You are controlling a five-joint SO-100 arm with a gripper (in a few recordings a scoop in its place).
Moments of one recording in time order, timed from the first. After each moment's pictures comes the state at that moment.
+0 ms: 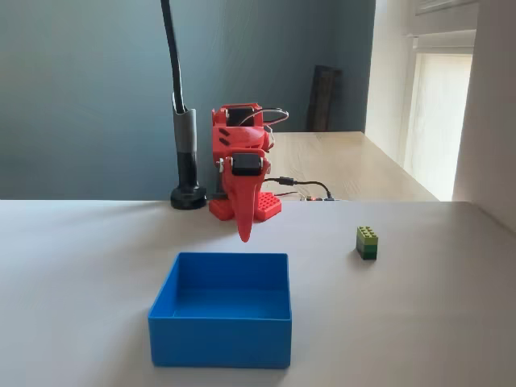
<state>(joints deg) -1.4 187.7 178.8 46.8 -4.2</state>
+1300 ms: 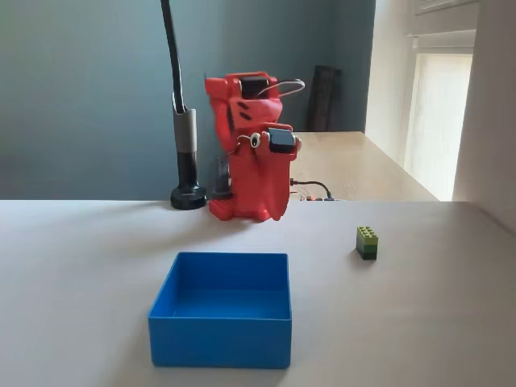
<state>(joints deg) -16.3 153.8 148.8 49.0 -17.3</state>
